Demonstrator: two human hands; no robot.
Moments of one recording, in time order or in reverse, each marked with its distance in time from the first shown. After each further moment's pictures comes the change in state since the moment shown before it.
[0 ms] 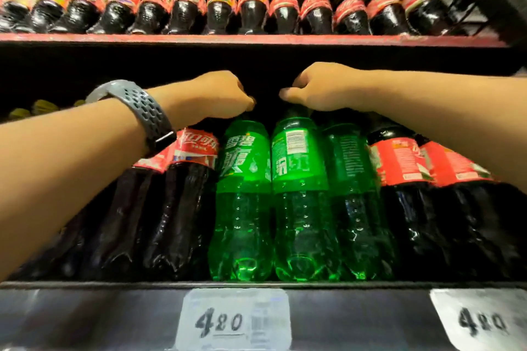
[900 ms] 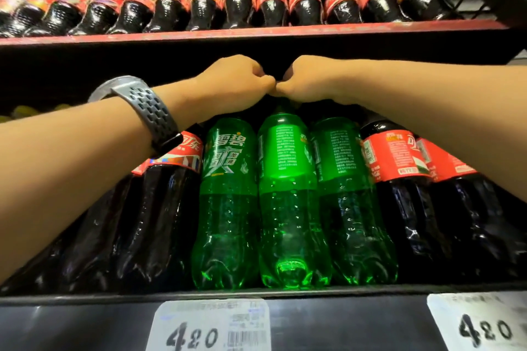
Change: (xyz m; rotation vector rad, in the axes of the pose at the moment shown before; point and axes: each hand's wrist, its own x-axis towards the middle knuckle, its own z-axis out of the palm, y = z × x) left_hand 0.009 0.034 0.012 -0.125 0.157 0.165; right_hand 0.006 0.003 0.007 0.172 -0.001 0.060
